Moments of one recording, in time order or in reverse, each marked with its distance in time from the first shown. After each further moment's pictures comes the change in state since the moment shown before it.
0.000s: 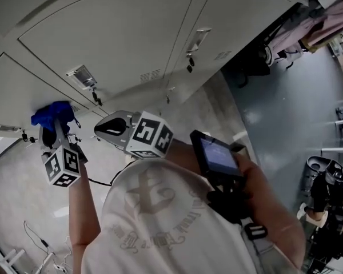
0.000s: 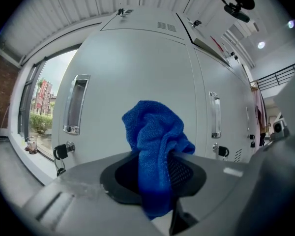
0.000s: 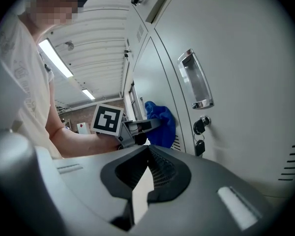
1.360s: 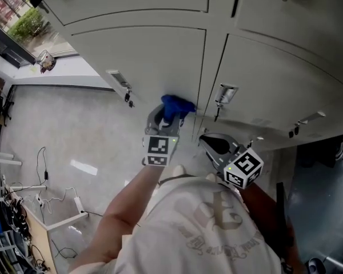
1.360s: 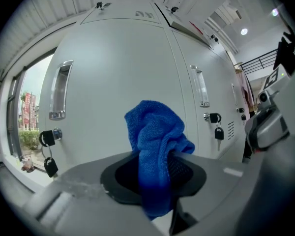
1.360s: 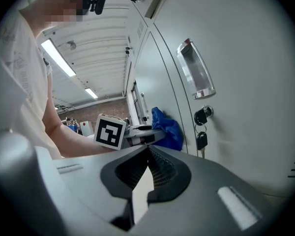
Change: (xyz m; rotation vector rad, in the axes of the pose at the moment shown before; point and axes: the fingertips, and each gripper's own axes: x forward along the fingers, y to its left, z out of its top) left arm 0.006 -0.018 -0.046 0.198 0.065 -0.094; right arm 0.002 -0.004 -0.015 -0.016 0.015 0.024
